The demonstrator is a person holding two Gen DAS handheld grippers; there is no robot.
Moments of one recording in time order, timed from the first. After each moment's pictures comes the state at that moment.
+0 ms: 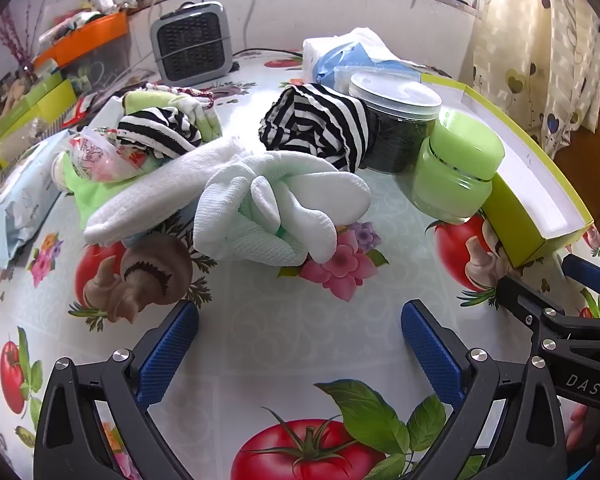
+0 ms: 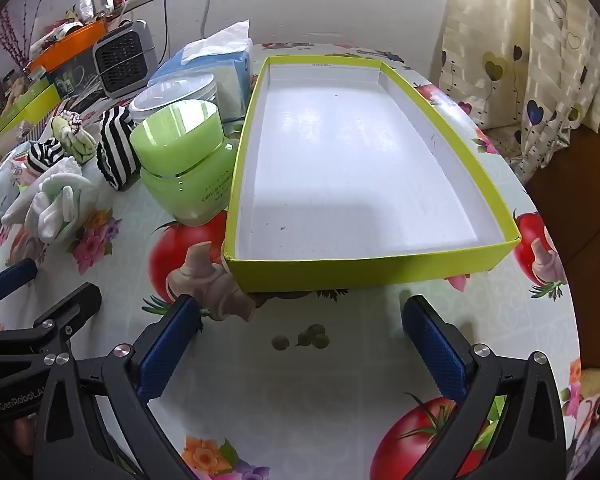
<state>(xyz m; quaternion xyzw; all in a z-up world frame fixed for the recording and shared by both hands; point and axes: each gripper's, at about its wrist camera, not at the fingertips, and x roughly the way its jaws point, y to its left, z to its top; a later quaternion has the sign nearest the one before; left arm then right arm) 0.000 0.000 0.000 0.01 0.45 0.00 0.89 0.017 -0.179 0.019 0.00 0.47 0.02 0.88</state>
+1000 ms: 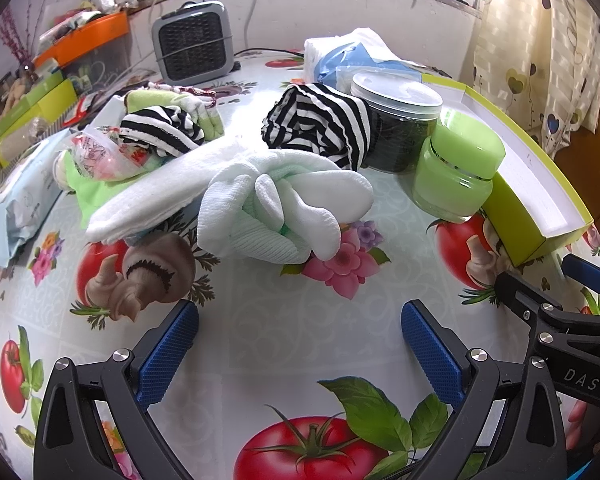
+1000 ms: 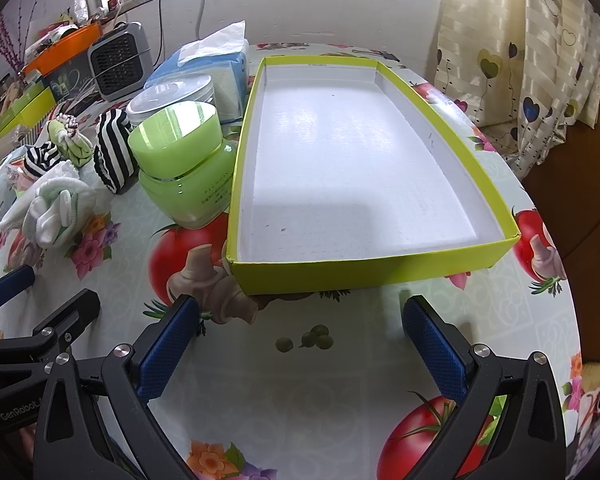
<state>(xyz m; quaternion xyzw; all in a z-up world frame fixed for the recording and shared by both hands) 0.001 -0.001 0.000 0.01 0.45 0.00 0.89 0.016 -0.177 0.019 0.00 0.47 0.01 0.88</state>
